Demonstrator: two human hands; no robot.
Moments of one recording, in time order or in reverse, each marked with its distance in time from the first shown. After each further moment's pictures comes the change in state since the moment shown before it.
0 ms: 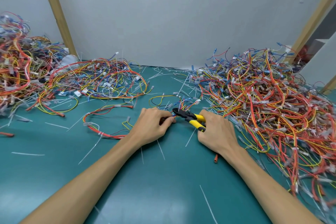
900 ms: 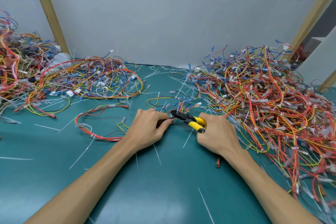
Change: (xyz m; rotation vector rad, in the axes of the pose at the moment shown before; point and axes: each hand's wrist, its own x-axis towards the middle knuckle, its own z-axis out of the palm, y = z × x) left_hand -0.004 -0.005 0.007 0.052 0.023 0.052; right_hand -0.004 -0.001 -0.007 0.025 -0.053 0.083
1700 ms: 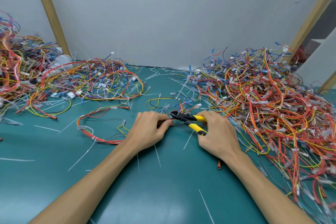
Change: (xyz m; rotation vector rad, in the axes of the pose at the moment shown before) left_hand 0.002 0.005 -0.003 -0.095 -0.016 -0.093; right_hand -0.005 0.000 0.002 0.061 0.088 -0.033
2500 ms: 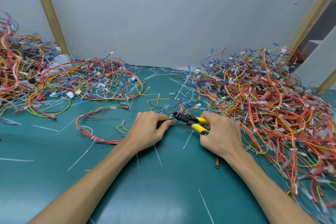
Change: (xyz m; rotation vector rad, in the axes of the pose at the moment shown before) left_hand -0.001 -0.002 0.000 -0.020 0.000 0.010; right_hand 0.000 0.000 -0.011 -0.124 -0.021 0.004
